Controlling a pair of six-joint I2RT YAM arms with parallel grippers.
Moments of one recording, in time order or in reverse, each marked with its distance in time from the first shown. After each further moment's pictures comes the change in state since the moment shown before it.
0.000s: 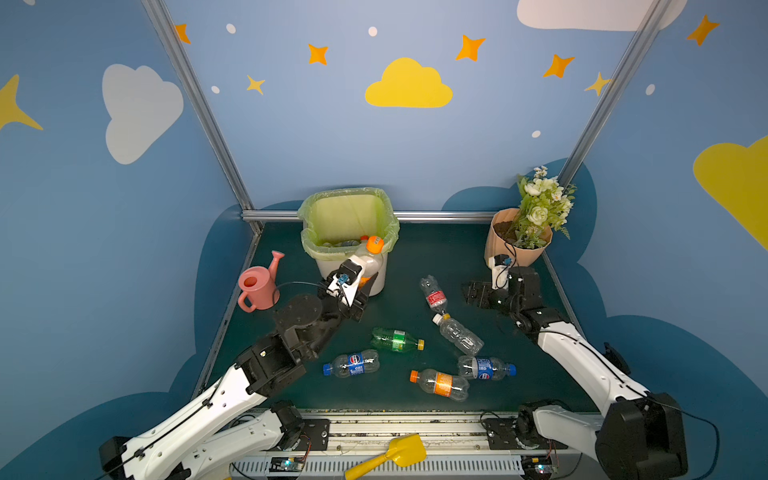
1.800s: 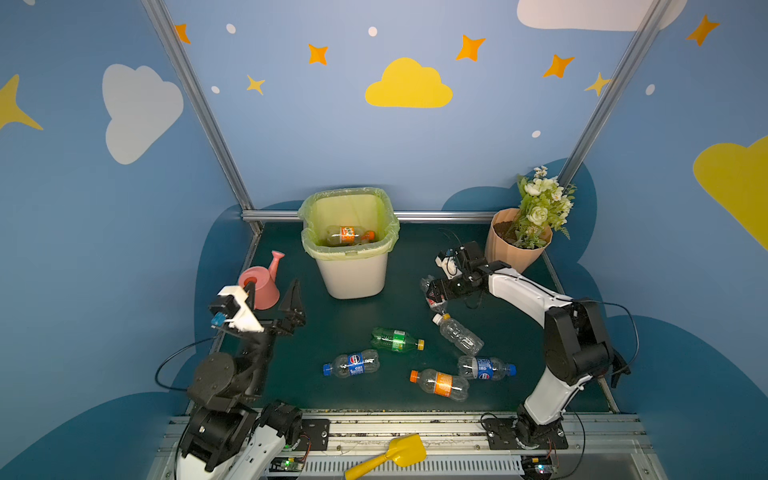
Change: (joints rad) left arm 0.484 -0.565 -0.227 -0.173 0.019 -0.449; right arm 0.180 0.627 0.523 -0.397 -0.073 -0.236
